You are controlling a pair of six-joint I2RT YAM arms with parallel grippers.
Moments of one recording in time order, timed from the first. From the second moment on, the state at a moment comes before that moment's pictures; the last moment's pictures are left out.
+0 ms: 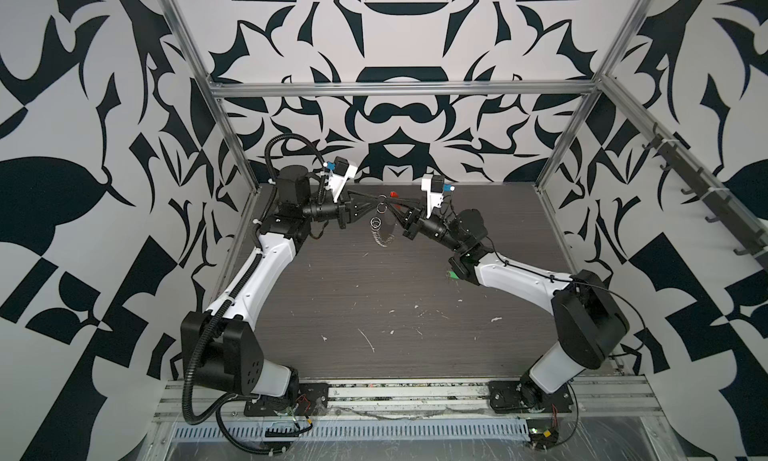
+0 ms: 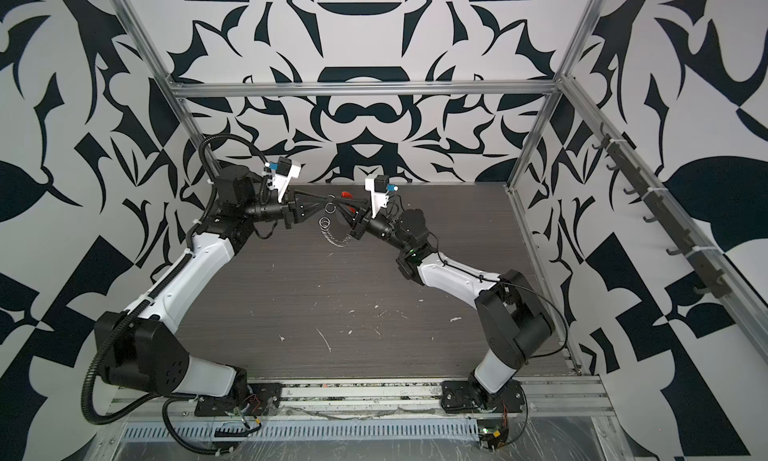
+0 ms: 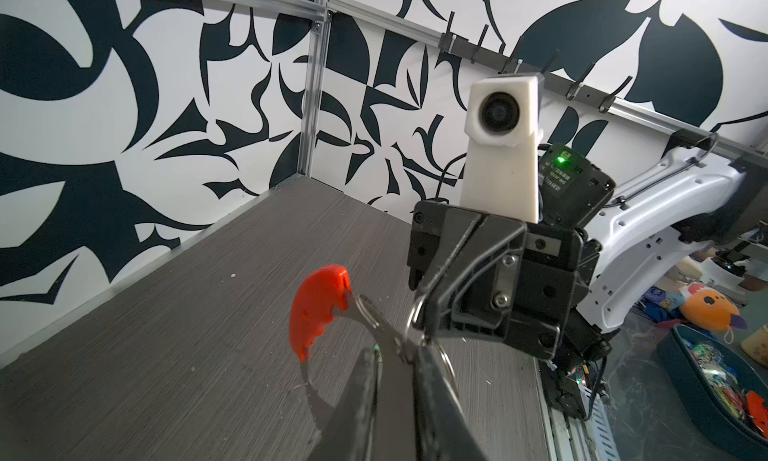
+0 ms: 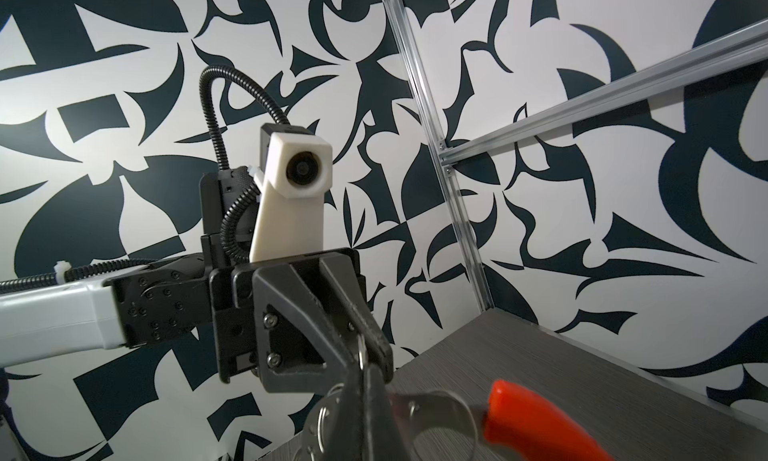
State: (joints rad) left arm -0.23 1.45 1.27 -0.04 1.13 -0.06; right arm 0.63 1.63 1.04 0.96 -0.51 0.54
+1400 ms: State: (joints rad) left arm -0.22 1.48 1.35 -0.14 1.21 -0.02; right arm 0.63 1.63 1.05 0.93 -0.56 0.55
